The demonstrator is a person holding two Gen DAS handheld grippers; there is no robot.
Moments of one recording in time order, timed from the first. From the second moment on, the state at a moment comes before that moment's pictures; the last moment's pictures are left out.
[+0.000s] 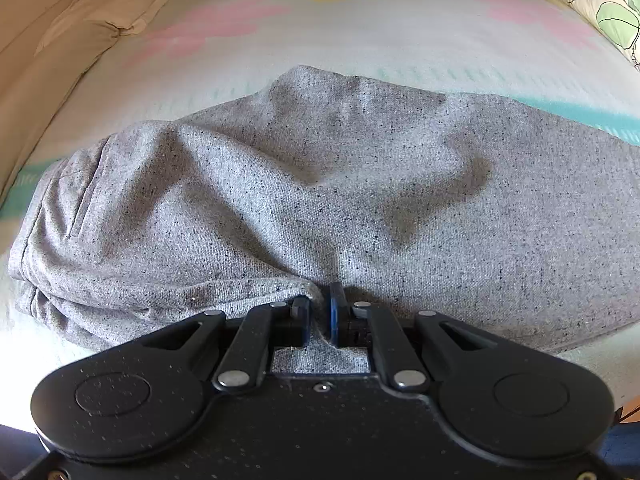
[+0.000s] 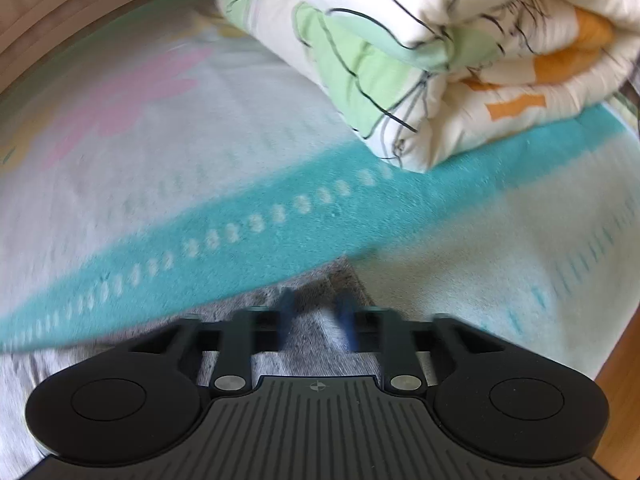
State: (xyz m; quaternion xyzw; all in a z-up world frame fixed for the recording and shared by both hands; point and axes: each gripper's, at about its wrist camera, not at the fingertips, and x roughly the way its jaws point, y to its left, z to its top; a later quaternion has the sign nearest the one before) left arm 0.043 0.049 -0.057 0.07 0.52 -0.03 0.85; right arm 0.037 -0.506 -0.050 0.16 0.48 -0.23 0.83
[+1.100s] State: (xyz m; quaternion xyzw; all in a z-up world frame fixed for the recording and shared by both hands) left arm 0.007 0.047 -0.043 0.09 0.51 -0.05 0.85; right arm 0.056 -0.450 0.014 0.04 0.40 -0.33 0.85
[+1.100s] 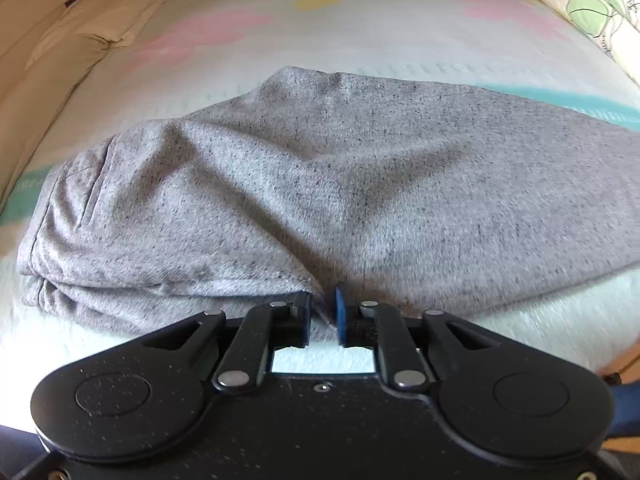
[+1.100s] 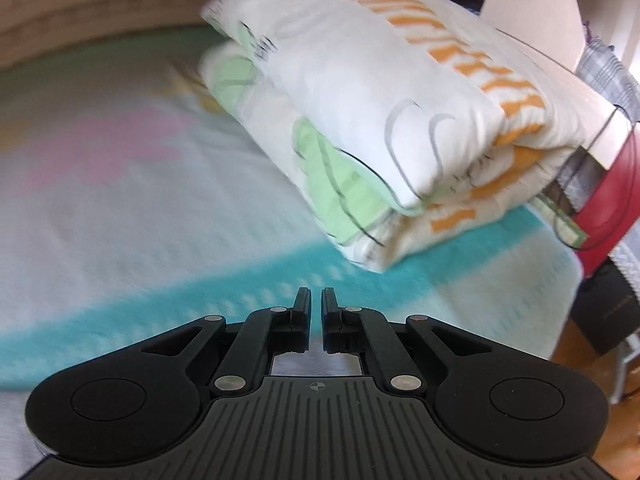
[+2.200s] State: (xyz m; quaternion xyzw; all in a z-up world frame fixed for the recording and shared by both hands) left arm 0.079 0.243 -0.030 0.04 0.56 0.12 0.82; right arm 0.058 -0.011 0.010 -0.16 0.37 0.37 0.84
